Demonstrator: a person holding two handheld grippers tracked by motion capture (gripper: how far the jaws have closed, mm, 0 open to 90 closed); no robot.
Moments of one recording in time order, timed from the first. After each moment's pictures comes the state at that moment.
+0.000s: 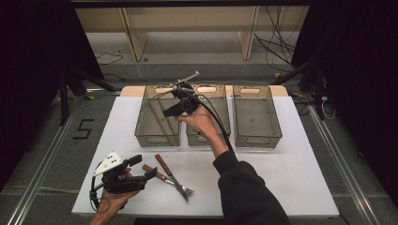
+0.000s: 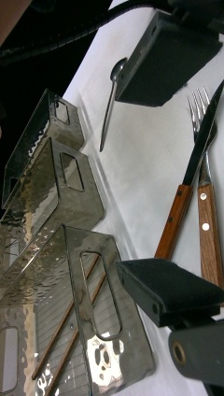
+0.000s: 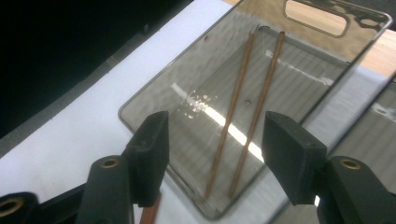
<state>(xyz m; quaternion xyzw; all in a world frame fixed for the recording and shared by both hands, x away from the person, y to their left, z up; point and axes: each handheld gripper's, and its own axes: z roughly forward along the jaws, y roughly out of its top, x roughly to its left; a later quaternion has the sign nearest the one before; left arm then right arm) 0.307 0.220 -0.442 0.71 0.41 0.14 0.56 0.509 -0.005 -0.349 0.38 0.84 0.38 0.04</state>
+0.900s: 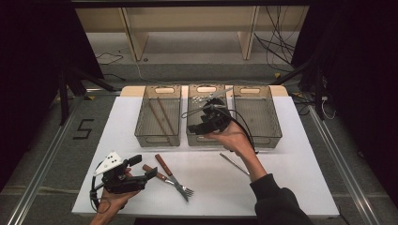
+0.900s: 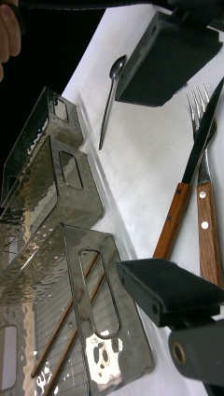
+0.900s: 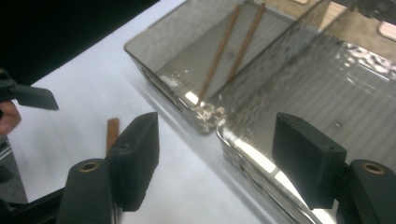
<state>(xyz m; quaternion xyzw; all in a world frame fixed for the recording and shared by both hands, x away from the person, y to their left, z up) 0.307 0.220 -0.443 0.71 0.41 0.14 0.56 0.447 -0.090 -0.346 0.36 0.85 0.38 0.07</state>
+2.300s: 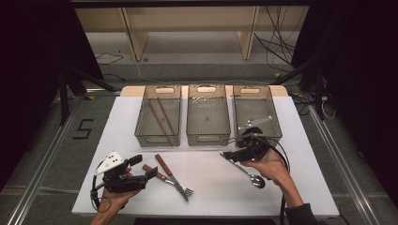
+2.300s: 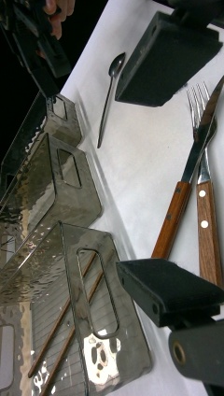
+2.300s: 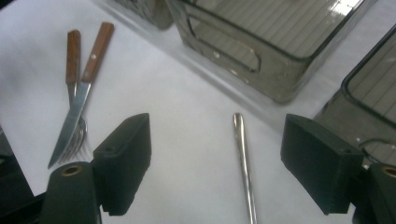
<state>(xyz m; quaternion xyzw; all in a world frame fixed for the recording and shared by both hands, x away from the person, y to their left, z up) 0.310 0.218 -0.444 0.71 0.41 0.14 0.55 0.398 -0.187 -0.400 0.40 0.85 0.34 0.05</state>
